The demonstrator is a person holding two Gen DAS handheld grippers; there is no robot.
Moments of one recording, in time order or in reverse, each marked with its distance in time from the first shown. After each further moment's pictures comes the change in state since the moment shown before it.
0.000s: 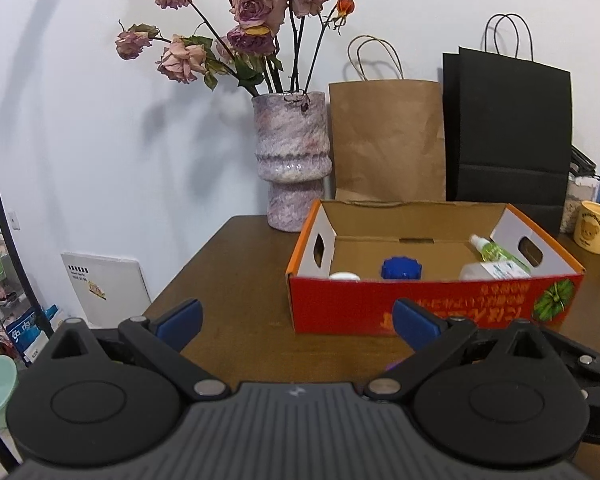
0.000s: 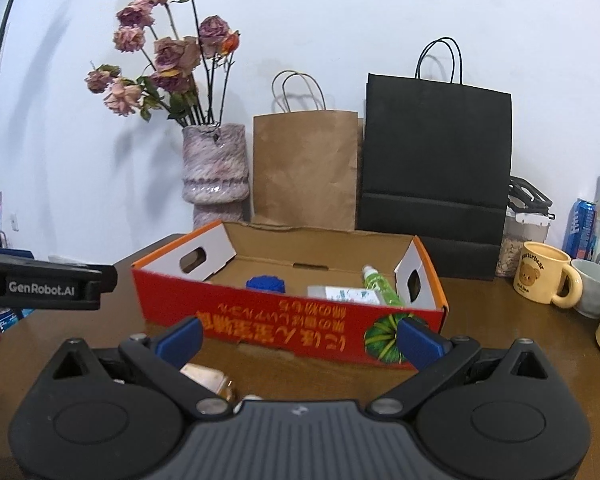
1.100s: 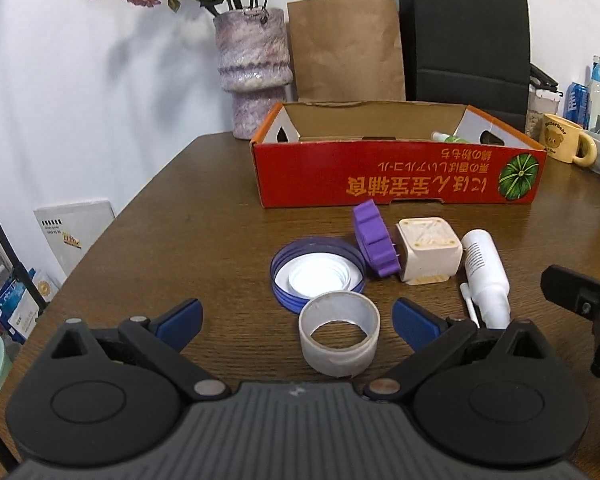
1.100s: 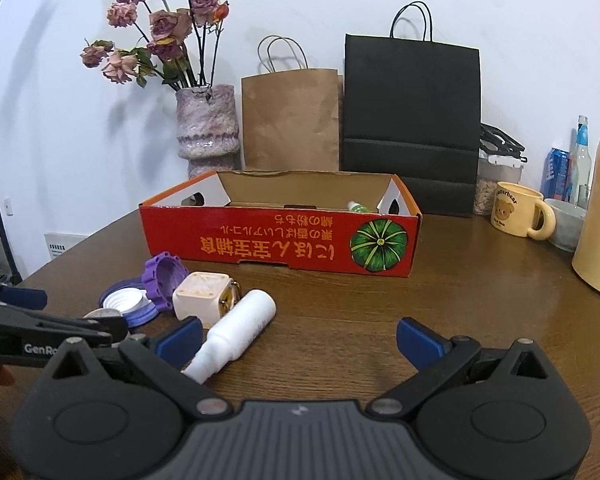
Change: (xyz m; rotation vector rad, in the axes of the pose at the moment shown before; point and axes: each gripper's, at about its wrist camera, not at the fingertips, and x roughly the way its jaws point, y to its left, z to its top) left arm -0.012 -0.003 -0.070 0.066 0.187 -0.094; right arm -0.043 0.002 -0.051 0.054 0.098 -0.036
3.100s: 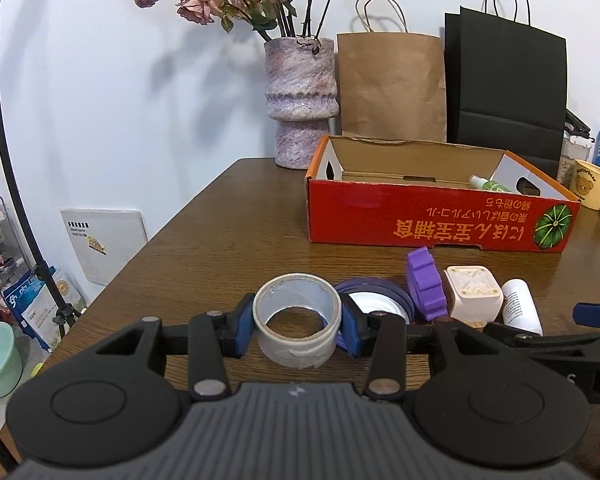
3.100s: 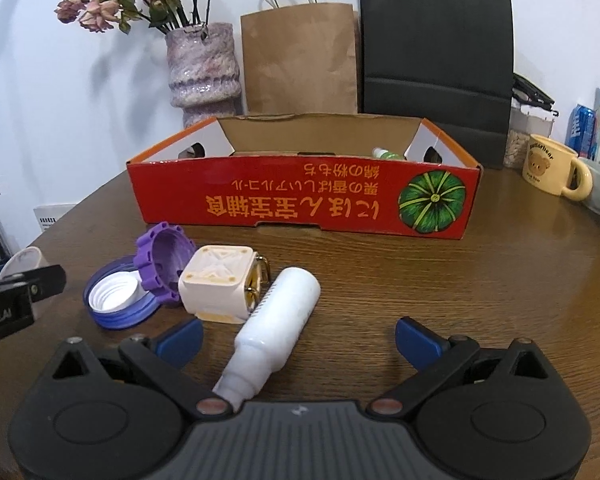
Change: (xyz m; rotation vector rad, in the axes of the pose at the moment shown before) left arm -0.008 0.026 0.009 -0.084 -0.089 0.071; right arm 0.070 0.033 0.010 0.037 0.174 -0.005
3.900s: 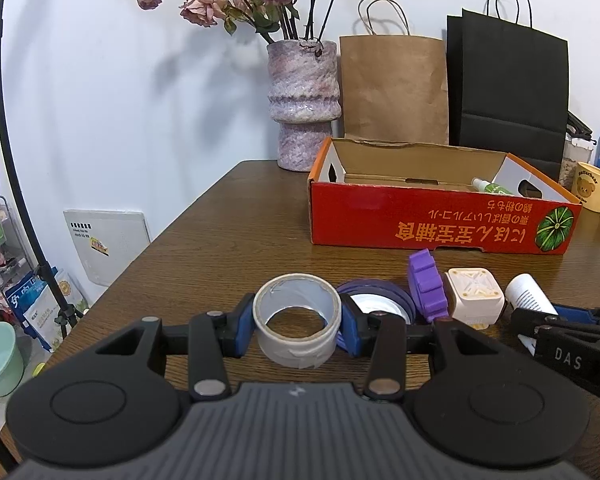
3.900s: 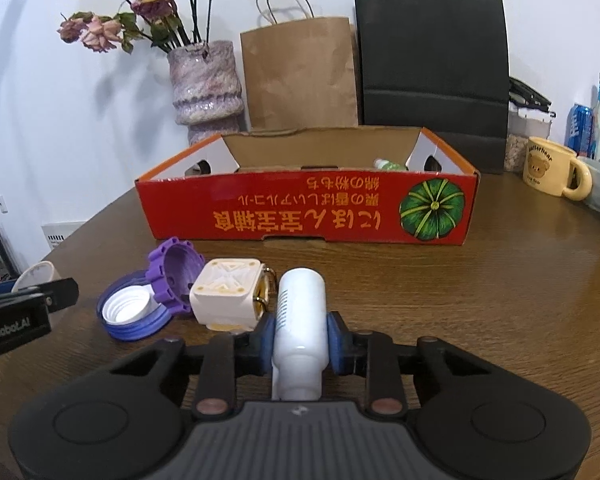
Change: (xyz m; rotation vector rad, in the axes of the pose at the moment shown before) left arm -0.002 0.001 0.000 -0.002 -0.010 0.007; right arm -0.011 -0.003 -0.003 0.026 -0.056 0.027
